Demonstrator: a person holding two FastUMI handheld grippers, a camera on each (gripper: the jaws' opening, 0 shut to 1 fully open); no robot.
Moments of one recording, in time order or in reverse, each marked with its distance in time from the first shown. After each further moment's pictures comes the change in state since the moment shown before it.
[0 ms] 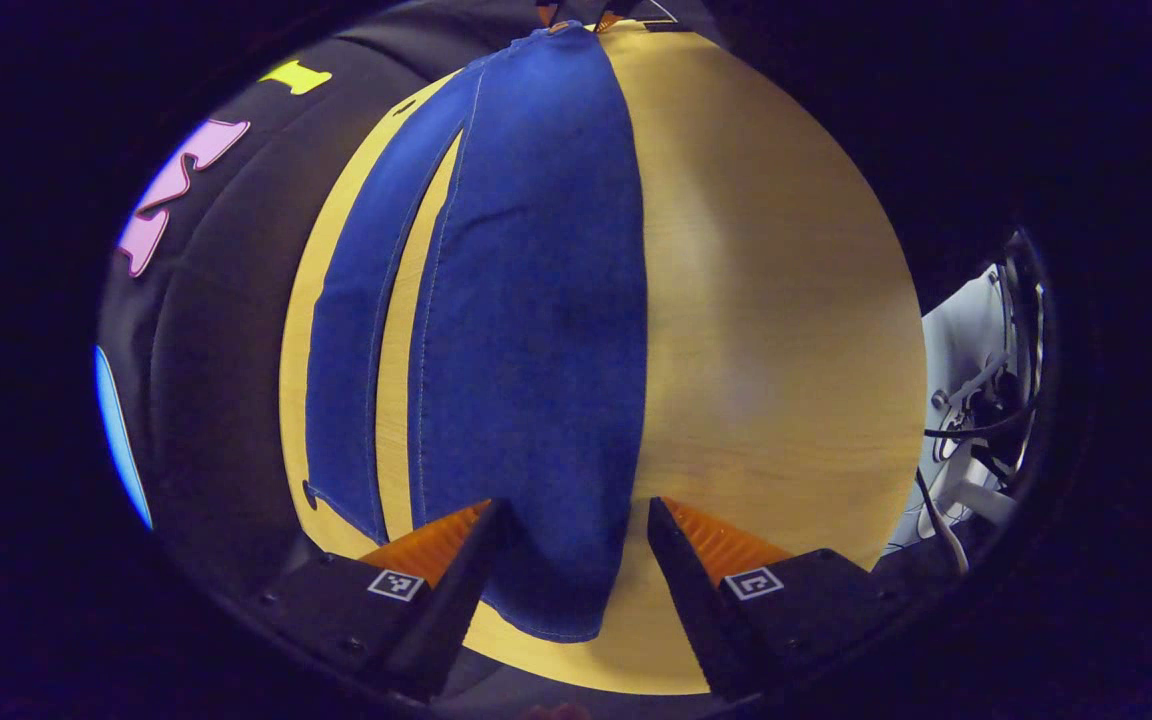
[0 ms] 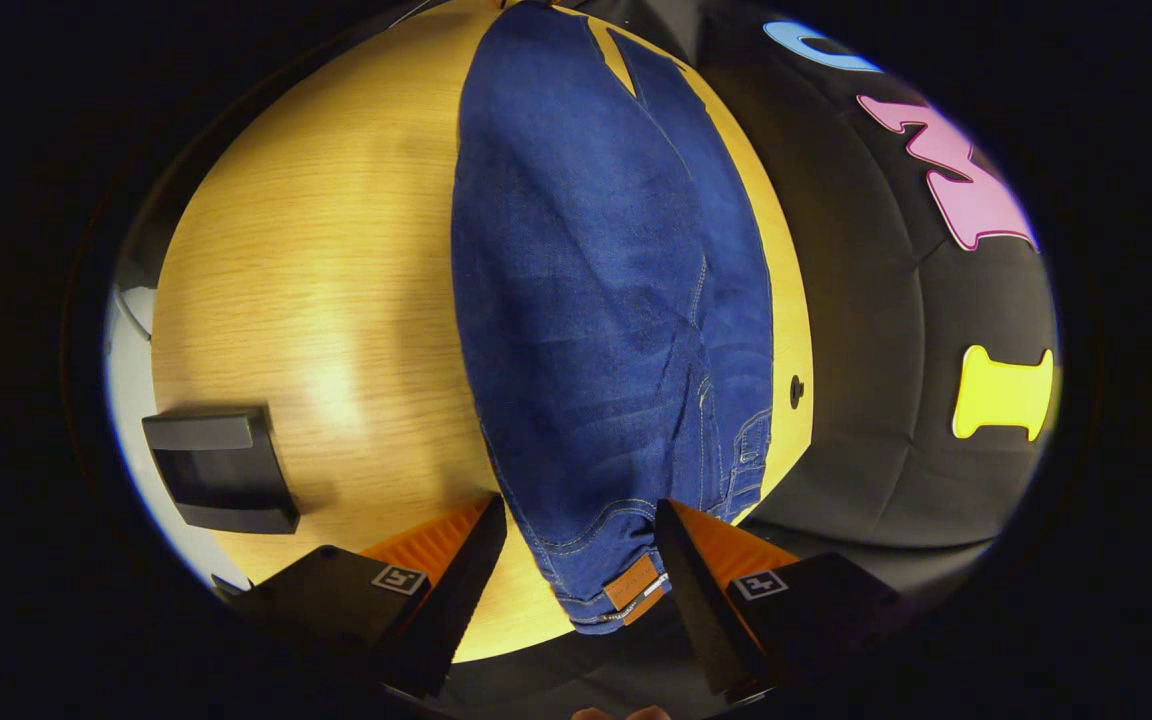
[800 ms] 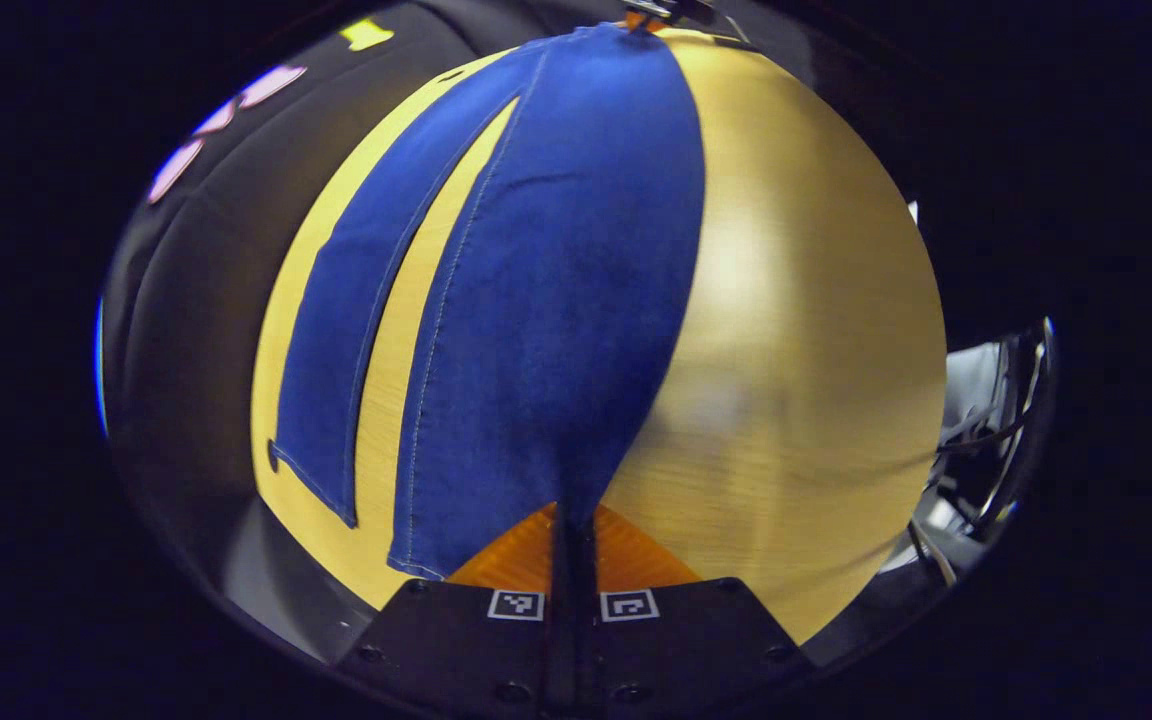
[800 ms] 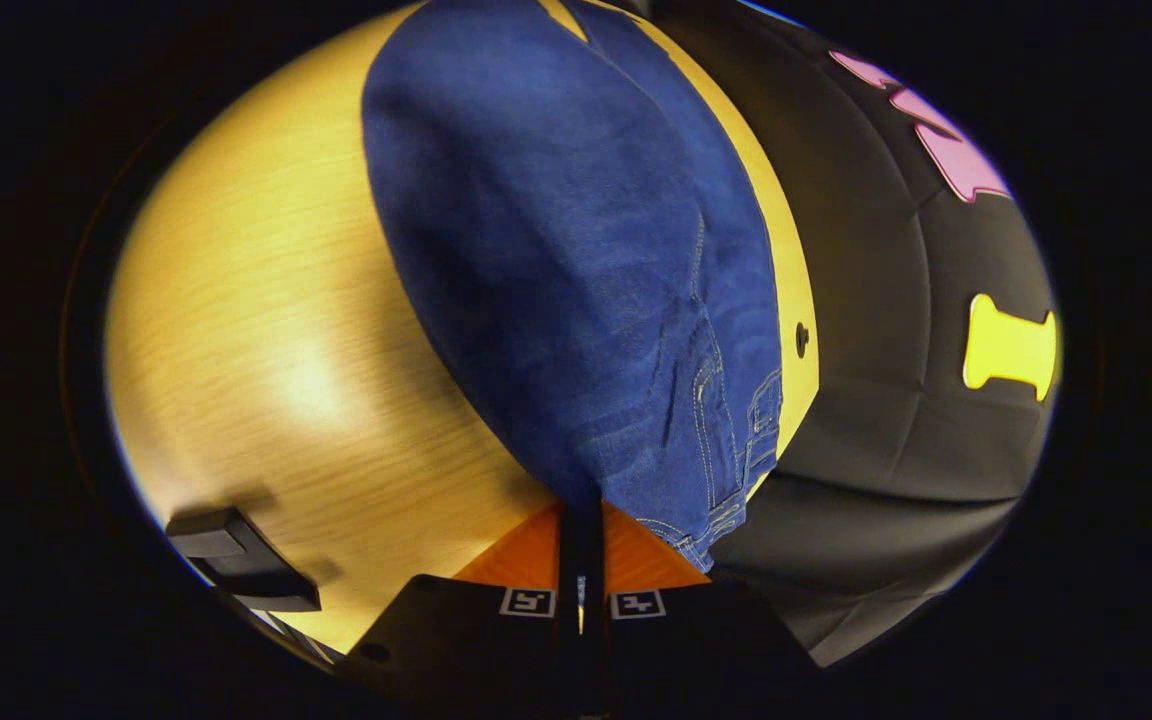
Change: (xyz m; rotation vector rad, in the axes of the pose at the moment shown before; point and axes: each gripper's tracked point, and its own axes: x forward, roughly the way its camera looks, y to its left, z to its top) left arm 0.007 -0.003 -0.002 -0.225 -0.008 -0.119; right arm 0.018 0.002 0.006 0.188 0.172 0.004
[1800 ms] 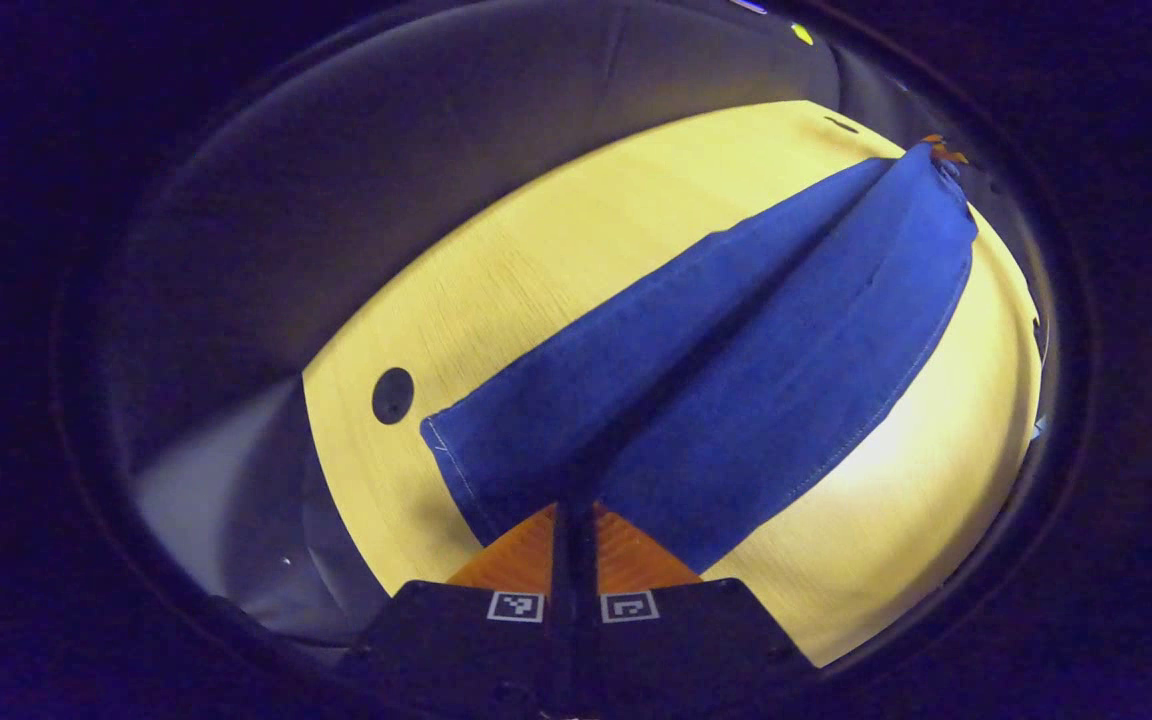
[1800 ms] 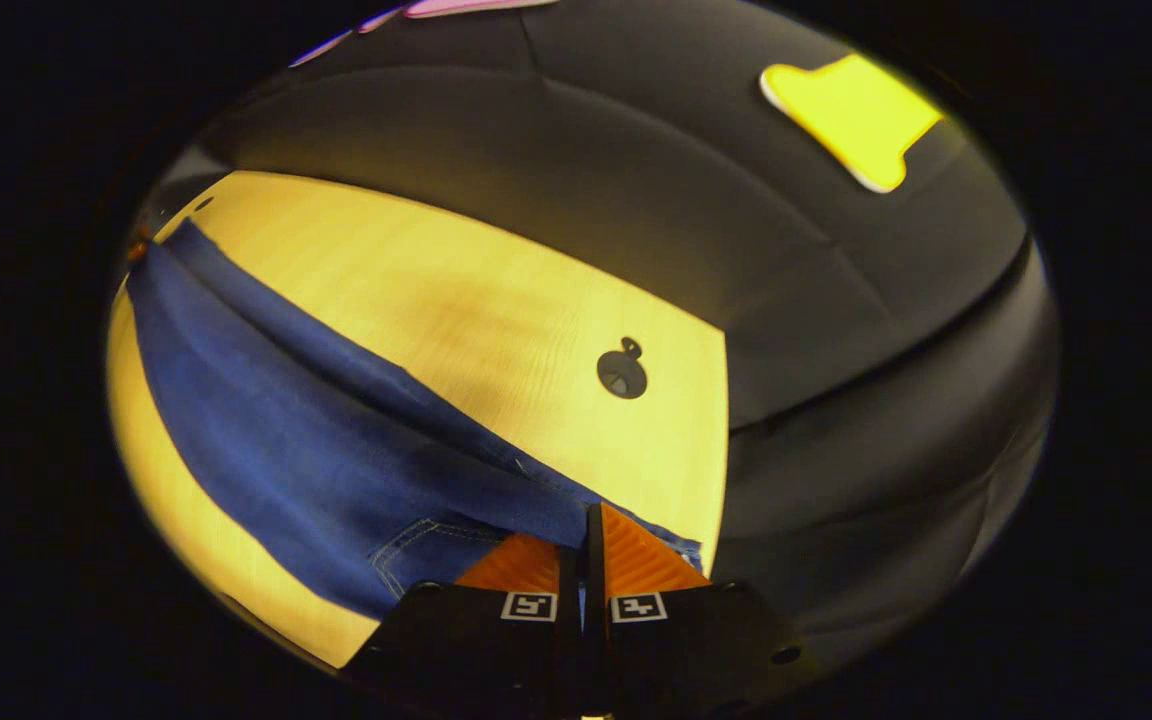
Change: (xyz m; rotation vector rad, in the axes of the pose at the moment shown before) left arm 0.061 0.208 0.056 -0.620 0.088 0.104; right arm 0.072 -0.236 0.122 0.903 -0.013 -0.022
